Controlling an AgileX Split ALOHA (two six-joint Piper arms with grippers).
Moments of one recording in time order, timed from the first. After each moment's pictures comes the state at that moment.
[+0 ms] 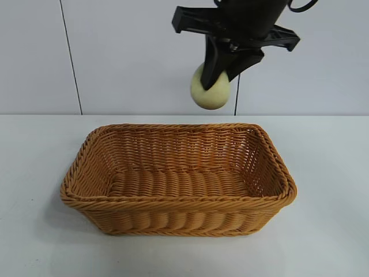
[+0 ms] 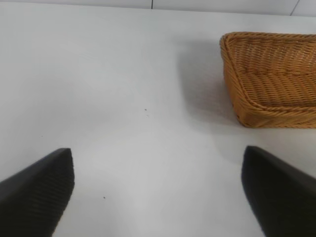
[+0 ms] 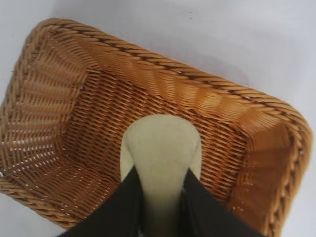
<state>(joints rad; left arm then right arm) -0.03 0.00 -0.50 -0.05 1.07 -0.03 0.53 1.82 -1.48 0.16 0.86 0.13</state>
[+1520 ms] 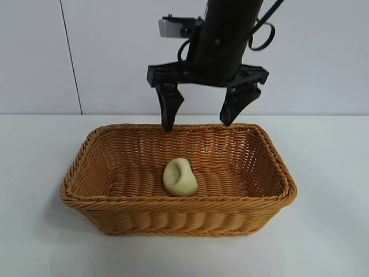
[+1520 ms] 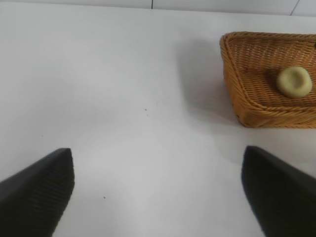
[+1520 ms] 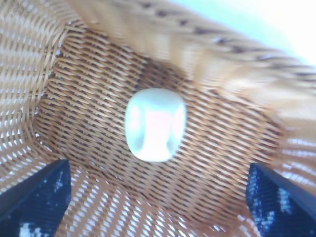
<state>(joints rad) -0.03 0.00 -0.50 -0.05 1.07 -0.03 0.55 1.99 -1.71 0.01 1.10 0.20</state>
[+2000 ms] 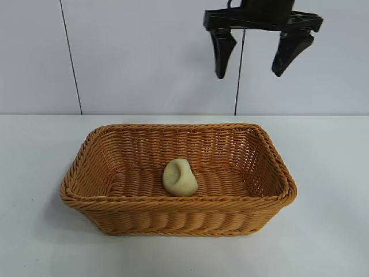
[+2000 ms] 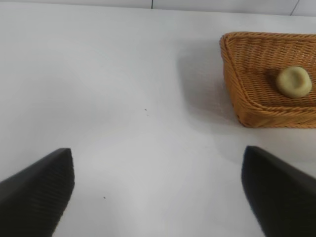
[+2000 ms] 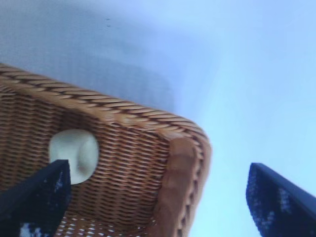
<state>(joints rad) -0.03 0.00 -0.50 -0.05 1.07 -0.03 0.33 1.99 -1.83 -0.05 1.19 0.21</state>
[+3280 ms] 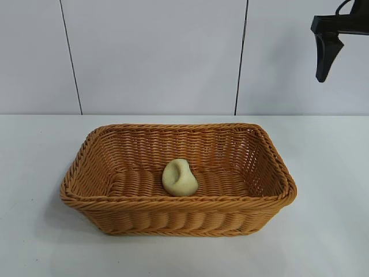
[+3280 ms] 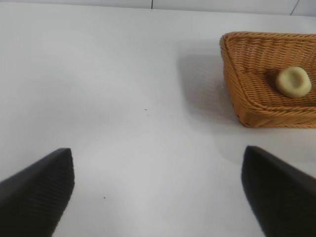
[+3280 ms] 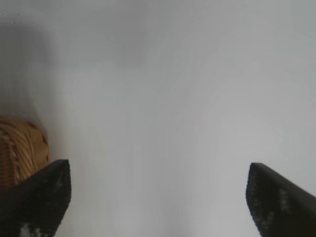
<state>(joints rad) -0.03 0.00 -0.50 -0.05 1.07 -0.03 0.02 1.83 -1.57 0.02 1.21 0.12</state>
